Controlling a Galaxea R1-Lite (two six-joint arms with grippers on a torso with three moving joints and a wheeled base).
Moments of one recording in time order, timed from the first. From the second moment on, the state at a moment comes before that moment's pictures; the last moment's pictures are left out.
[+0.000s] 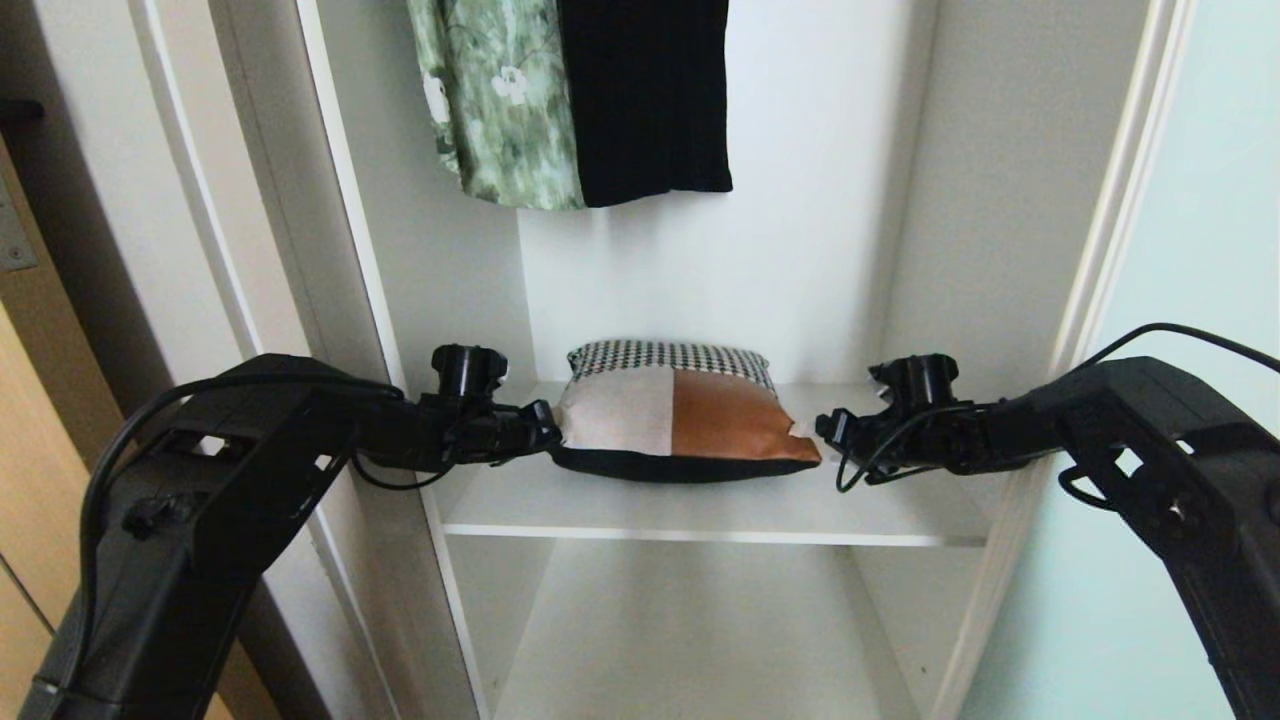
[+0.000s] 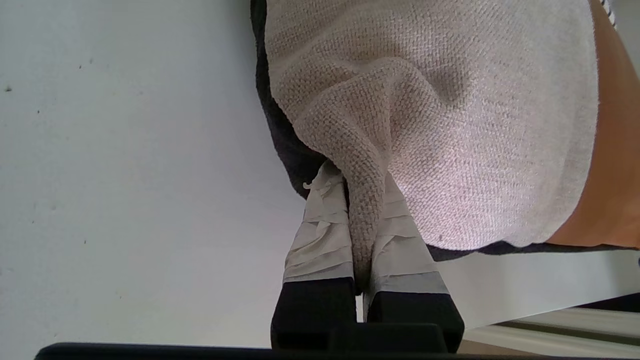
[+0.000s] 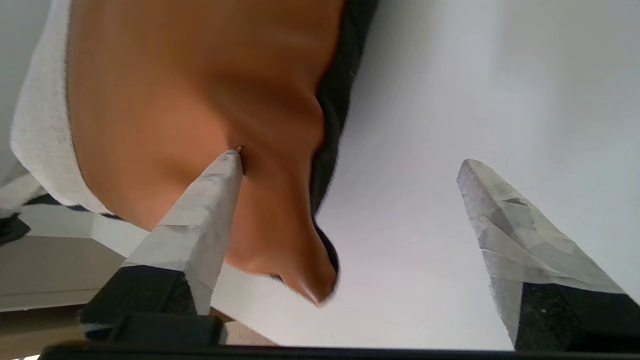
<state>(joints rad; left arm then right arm) -0.16 2.54 -1.73 -0.27 -0.29 -0.51 0.11 2.56 -1.76 -0.24 0.39 0.59</state>
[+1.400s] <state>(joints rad) -0.17 2.54 -1.72 -0.28 -0.29 -0.51 0.14 2.65 -1.93 -0.15 0.40 0.59</state>
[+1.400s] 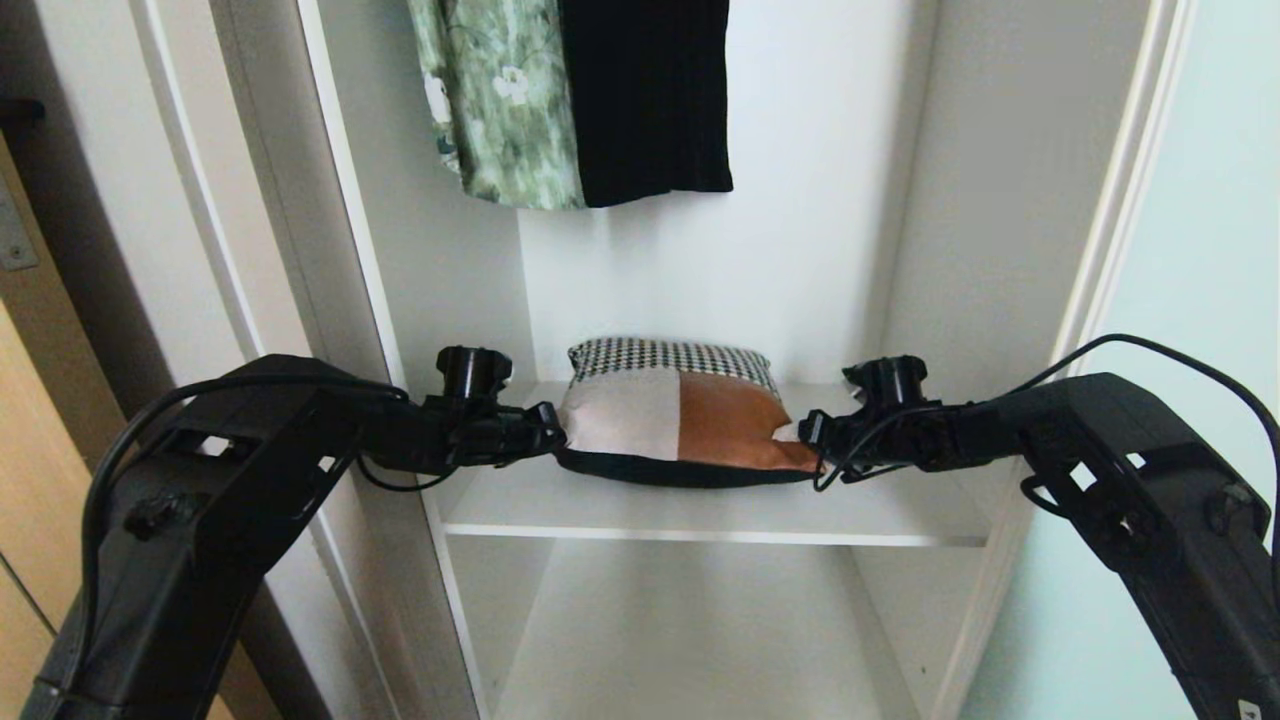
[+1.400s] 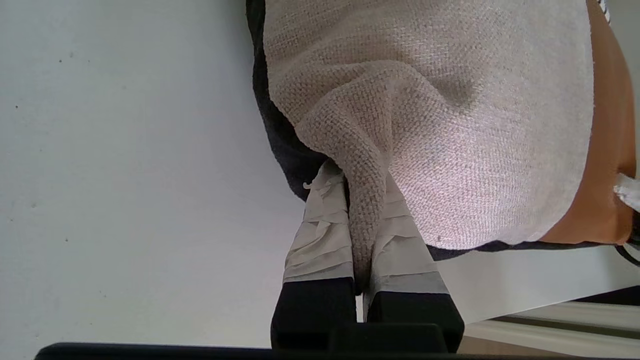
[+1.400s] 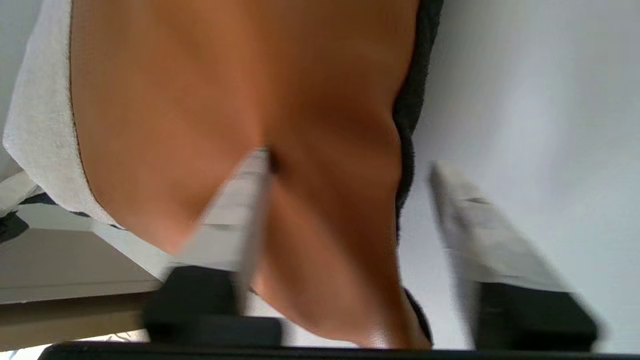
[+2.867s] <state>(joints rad) -0.32 2.09 -1.30 -0.34 0.03 -0.52 0.20 1.95 -1.32 -0.08 0.53 0.60</state>
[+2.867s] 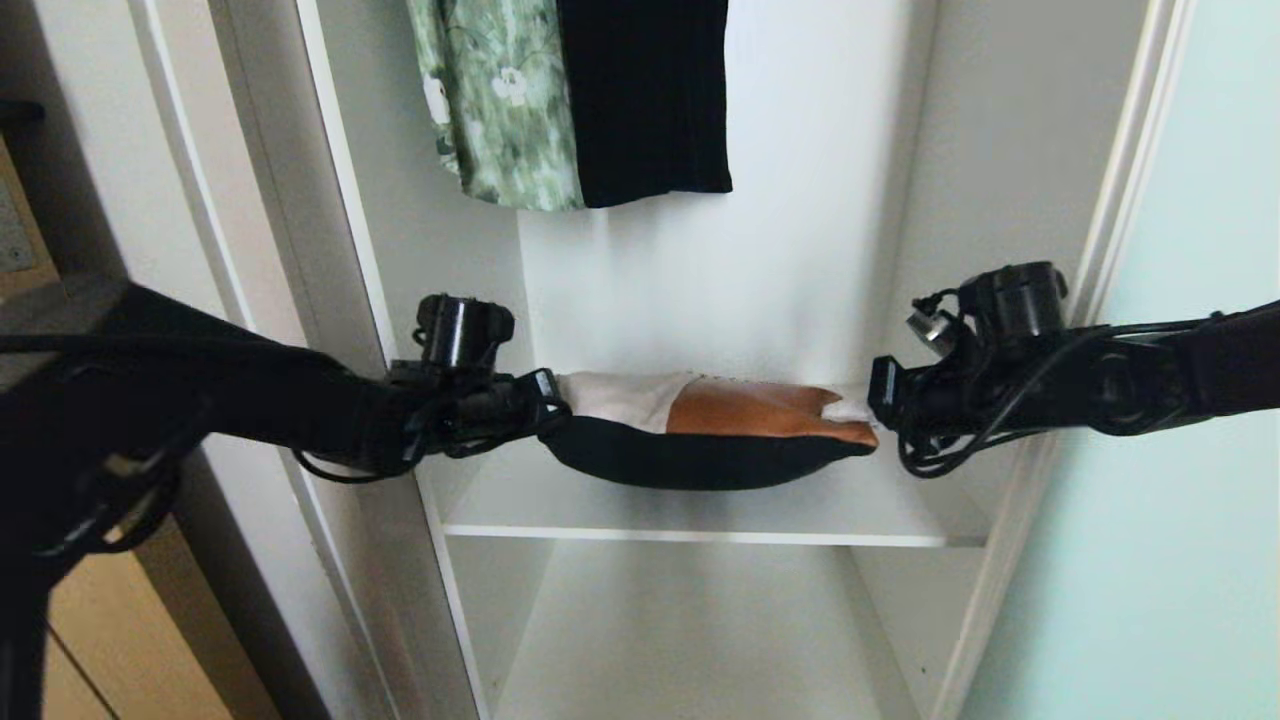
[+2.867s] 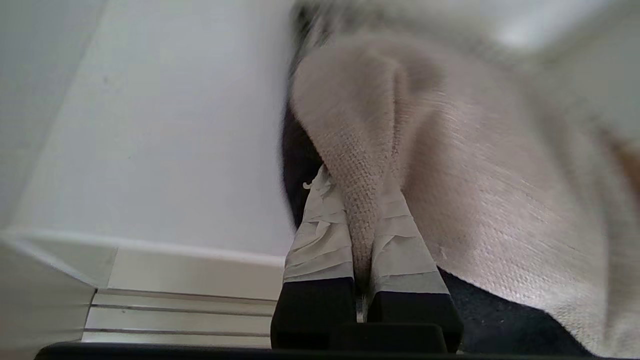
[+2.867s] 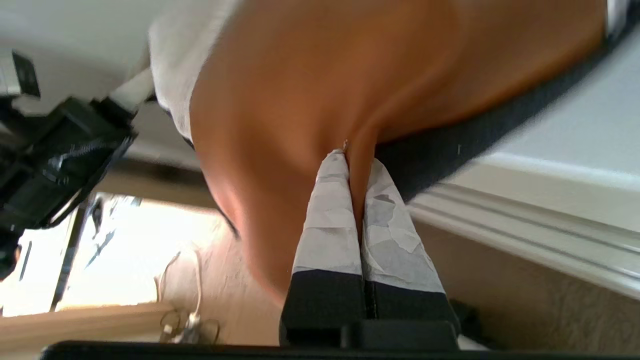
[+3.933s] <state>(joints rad) -0.42 1.31 -0.71 -0.34 -0.16 -0.52 0.30 1.41 -1.07 0.14 0.52 0.66</state>
